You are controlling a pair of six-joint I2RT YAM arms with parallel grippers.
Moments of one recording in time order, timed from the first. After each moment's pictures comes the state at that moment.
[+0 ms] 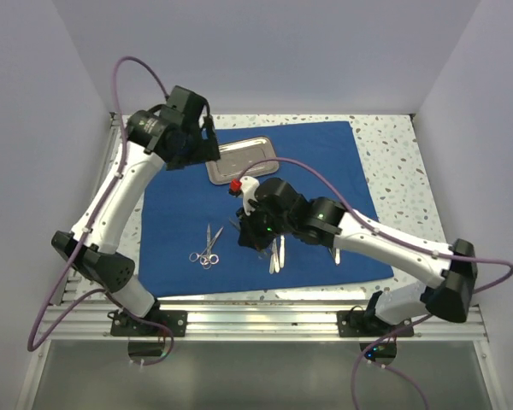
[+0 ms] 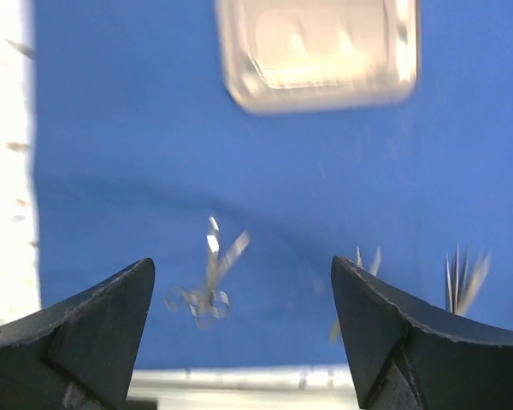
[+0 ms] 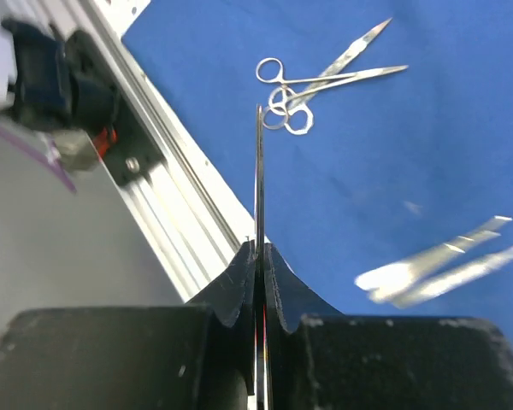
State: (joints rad) left arm -0.50 1.62 1.94 -1.30 -0.20 -0.60; right arm 1.06 1.37 1.29 -0.62 -0.12 0.28
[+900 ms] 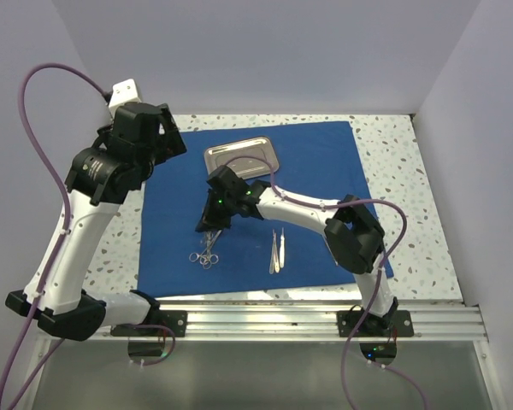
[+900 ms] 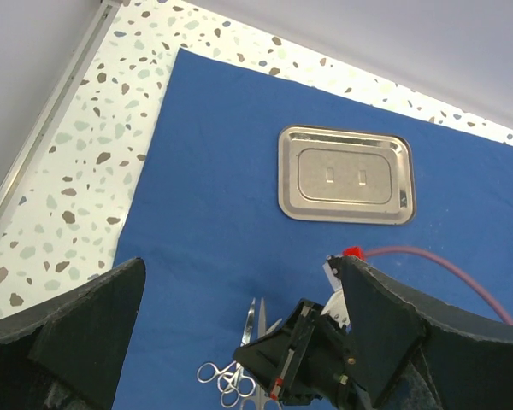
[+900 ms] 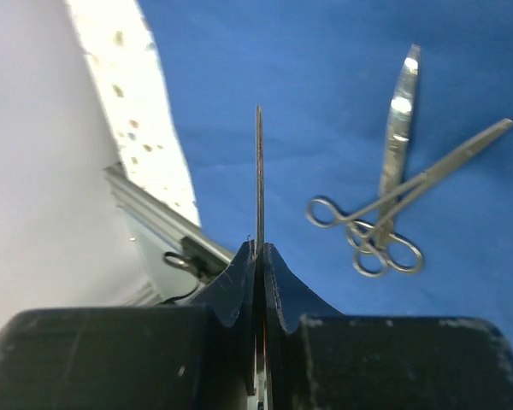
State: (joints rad) left arm -0.46 1.29 1.80 -1.12 -0.59 -0.59; right arm 0.96 2.05 1.62 -0.41 -0.21 1.14
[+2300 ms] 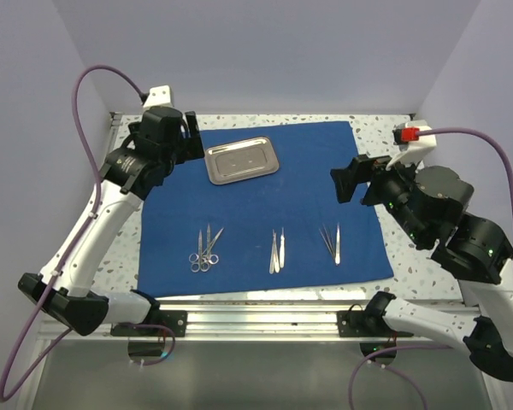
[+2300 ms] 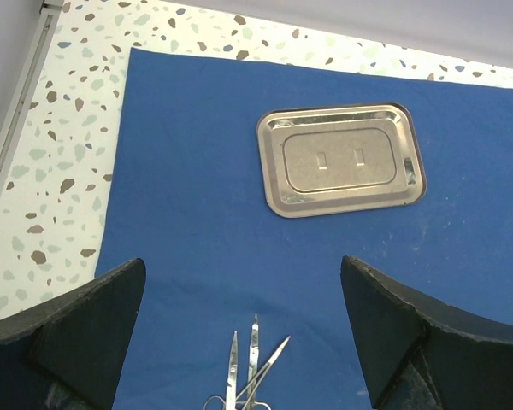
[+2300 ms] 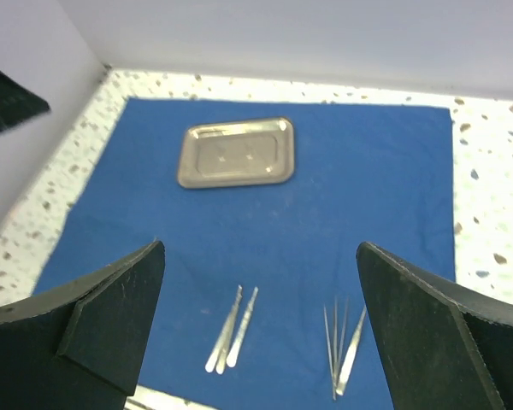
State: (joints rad) left arm -0.47 1.31 1.59 -0.86 -0.49 -0.43; right arm 0.84 0.90 1.54 -0.81 0.50 0.28
